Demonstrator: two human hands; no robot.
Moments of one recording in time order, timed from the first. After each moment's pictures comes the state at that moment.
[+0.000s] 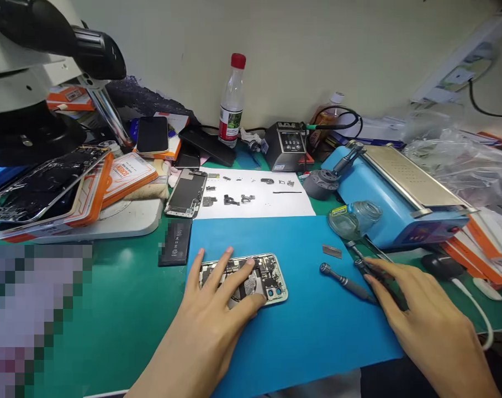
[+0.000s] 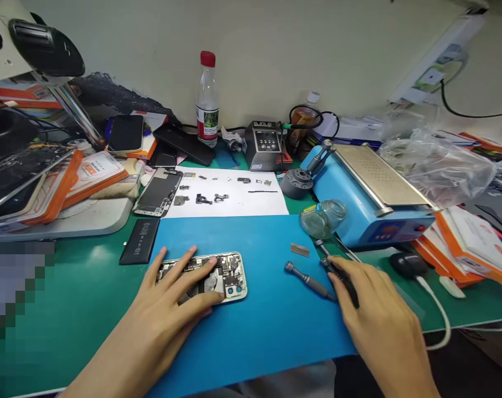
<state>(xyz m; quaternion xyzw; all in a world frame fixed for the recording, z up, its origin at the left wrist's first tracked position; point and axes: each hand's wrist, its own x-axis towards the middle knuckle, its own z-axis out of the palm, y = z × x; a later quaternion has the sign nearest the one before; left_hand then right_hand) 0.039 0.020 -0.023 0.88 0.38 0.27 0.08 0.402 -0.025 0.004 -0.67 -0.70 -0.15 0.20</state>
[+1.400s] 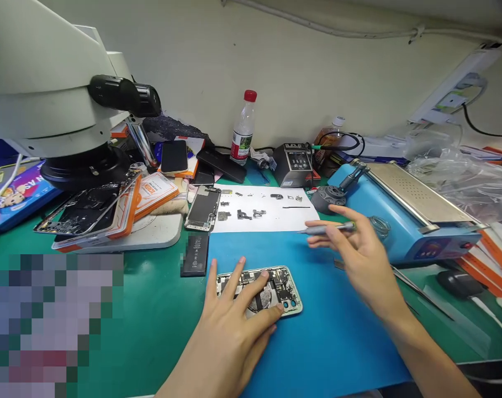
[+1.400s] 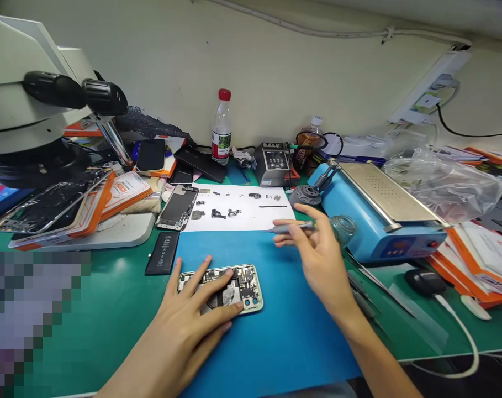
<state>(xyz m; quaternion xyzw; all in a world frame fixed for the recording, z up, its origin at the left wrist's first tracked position) 0.037 0.020 -0.023 0.87 0.39 0.28 0.12 0.307 0.080 0.036 -0.60 -0.51 0.33 0.52</state>
